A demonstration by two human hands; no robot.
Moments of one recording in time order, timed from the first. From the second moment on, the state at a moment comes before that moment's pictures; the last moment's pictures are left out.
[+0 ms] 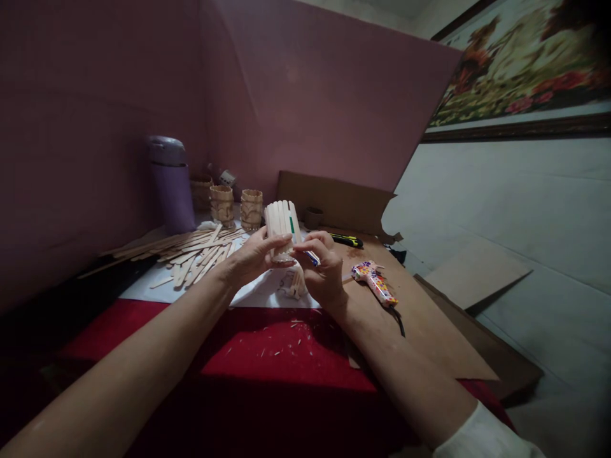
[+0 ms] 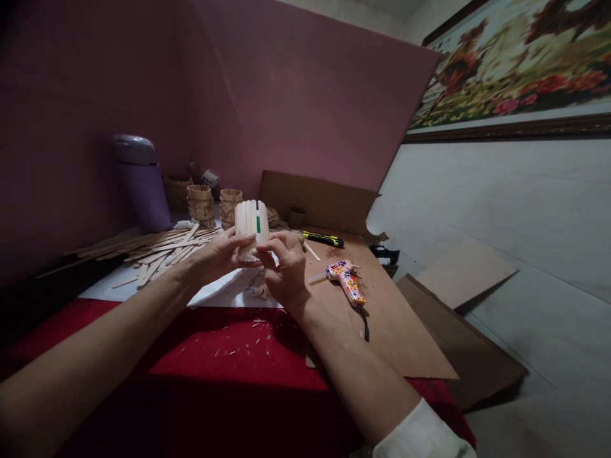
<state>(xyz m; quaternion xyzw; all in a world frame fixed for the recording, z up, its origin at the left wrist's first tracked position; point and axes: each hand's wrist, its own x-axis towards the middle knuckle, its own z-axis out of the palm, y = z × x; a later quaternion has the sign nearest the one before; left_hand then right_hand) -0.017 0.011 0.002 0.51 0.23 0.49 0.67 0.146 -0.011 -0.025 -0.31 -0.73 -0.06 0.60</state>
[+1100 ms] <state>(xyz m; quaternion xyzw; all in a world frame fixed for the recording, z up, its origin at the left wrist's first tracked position) -0.045 0.041 -0.012 0.63 0.33 0.46 0.53 0.161 0.008 -0.024 -0.37 -0.64 -0.04 0.67</state>
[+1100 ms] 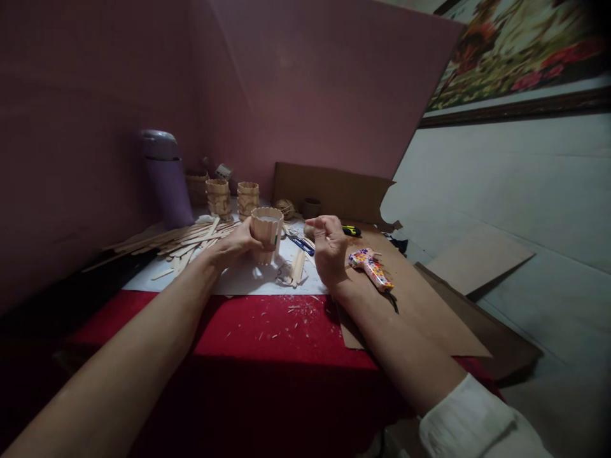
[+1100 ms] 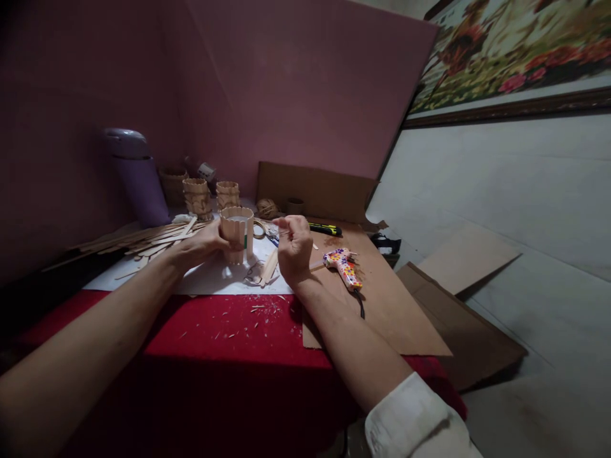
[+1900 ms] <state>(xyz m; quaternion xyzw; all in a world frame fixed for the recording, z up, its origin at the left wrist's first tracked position) -0.054 0.051 -0.007 0.57 0.38 0.54 0.49 0.173 0.001 -0.001 -0.69 -0.71 0.04 0.14</state>
